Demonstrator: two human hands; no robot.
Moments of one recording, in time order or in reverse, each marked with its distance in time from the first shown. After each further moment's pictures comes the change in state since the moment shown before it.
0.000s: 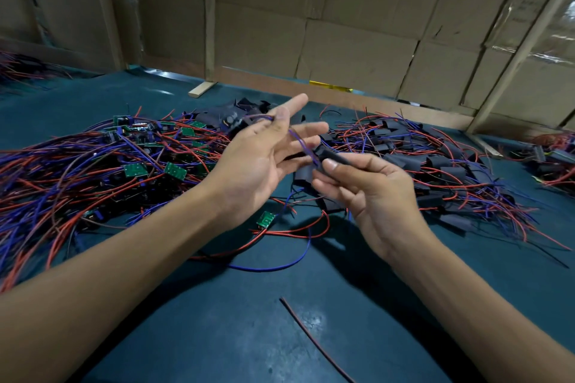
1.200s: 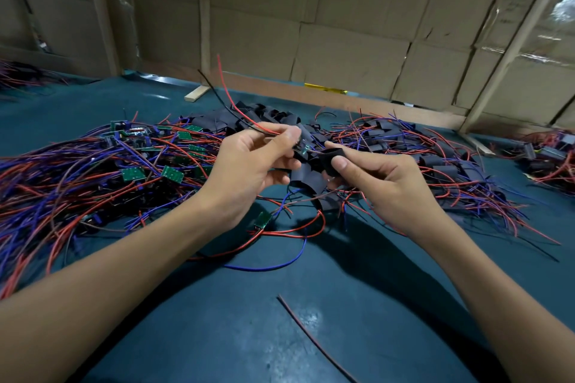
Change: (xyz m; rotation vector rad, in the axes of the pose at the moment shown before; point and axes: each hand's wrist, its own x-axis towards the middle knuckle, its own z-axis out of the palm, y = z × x) left_hand -0.002 -0.010 -0.005 0.100 0.157 0.062; right_hand 0.011 -0.019 -0.034 -0.678 -0.290 -0.341
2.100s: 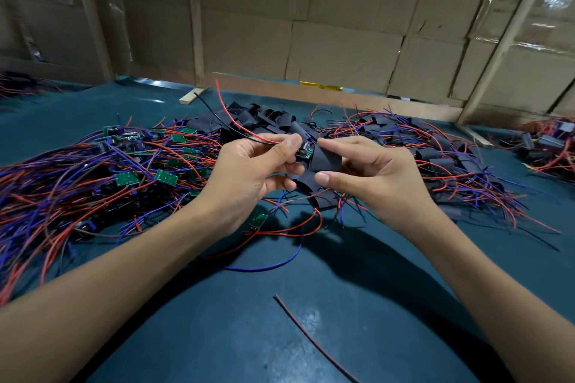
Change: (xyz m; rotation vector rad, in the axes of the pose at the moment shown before) left_hand -0.001 -0.008 0.004 -0.072 -0.037 -0.032; right_hand 0.001 0.006 0.000 -0.044 0.037 -0.077
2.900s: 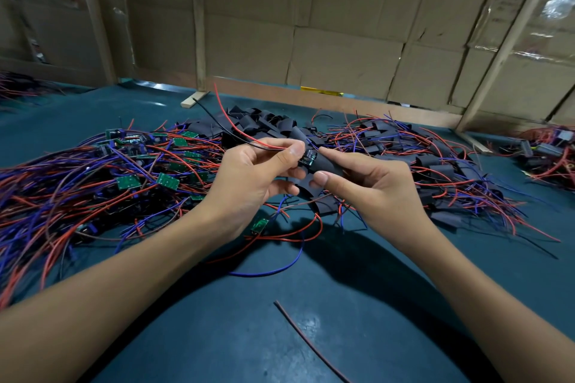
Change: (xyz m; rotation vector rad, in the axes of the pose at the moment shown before) left_hand -0.002 -0.002 -0.001 0.024 -0.040 0.045; right_hand -0.006 -0.003 0.009 -0.075 0.061 -0.013
